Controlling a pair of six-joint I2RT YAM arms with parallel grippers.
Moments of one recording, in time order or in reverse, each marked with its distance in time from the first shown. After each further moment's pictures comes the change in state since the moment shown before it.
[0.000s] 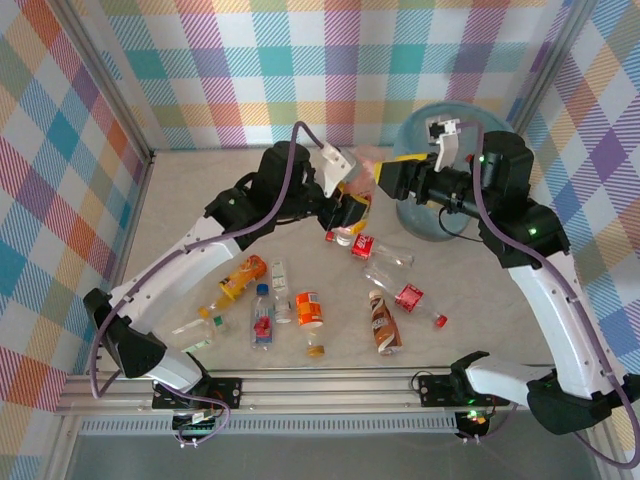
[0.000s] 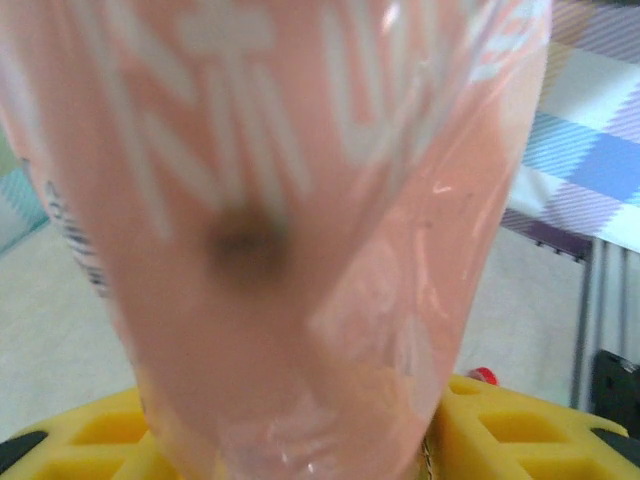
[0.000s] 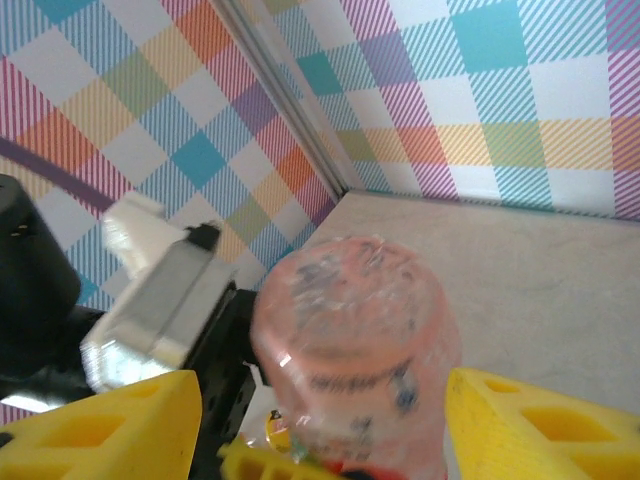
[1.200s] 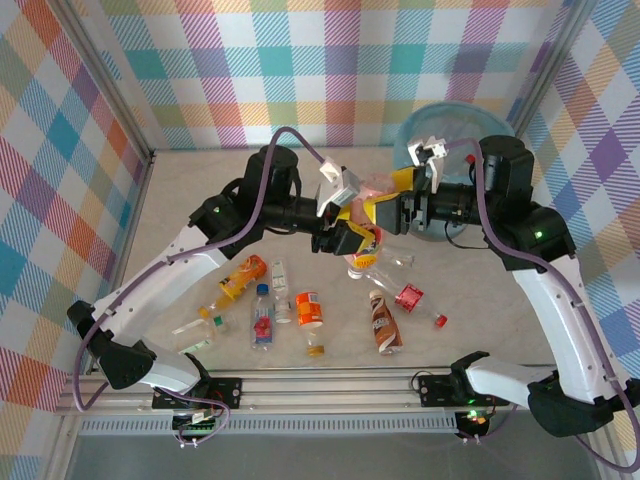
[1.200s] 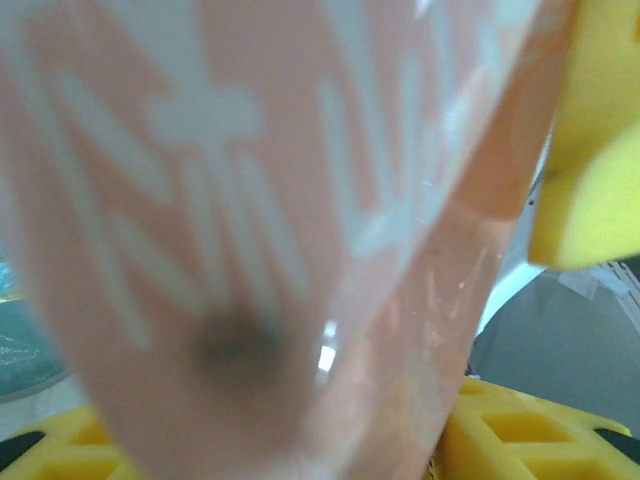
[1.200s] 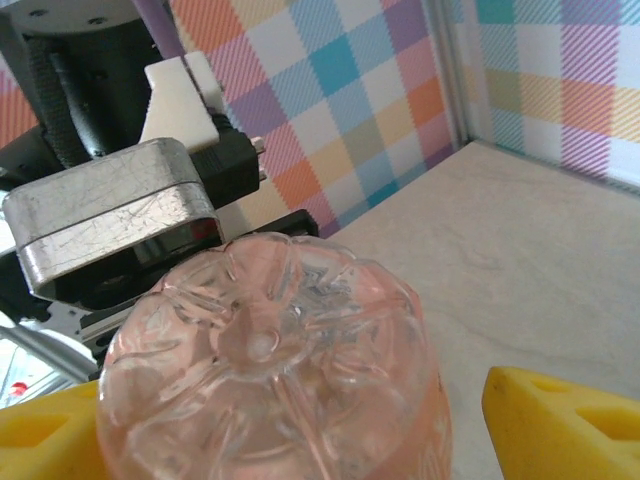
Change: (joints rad) left arm -0.011 -0.071 -0.012 -0.025 0.435 0.021; right arm -0.005 -0.012 0.016 -0.110 -0.339 -0.232
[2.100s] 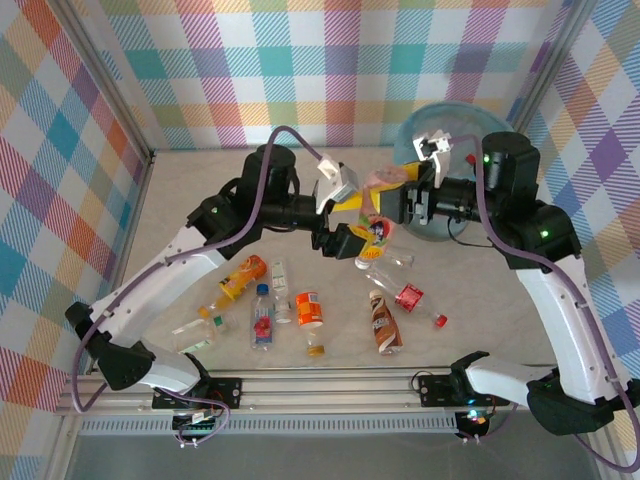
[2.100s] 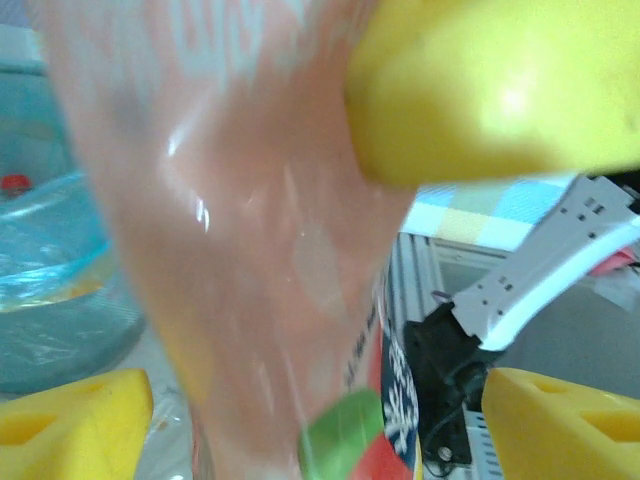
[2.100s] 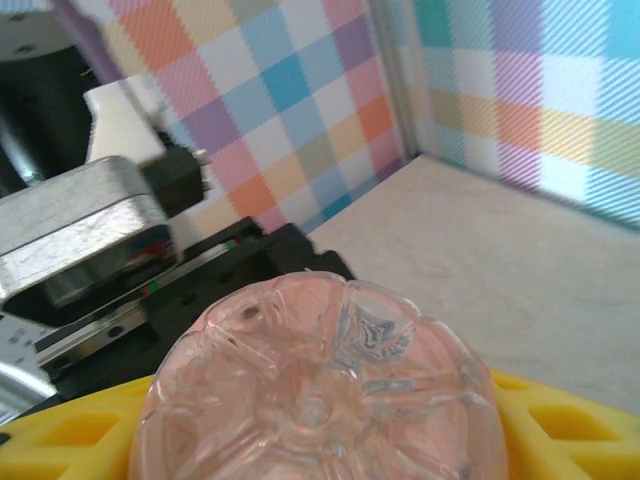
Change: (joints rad) left arm 0.000 -0.023 -0.015 0.041 -0.100 -0.001; right arm 0.000 0.007 0.068 -0.034 0.155 -0.016
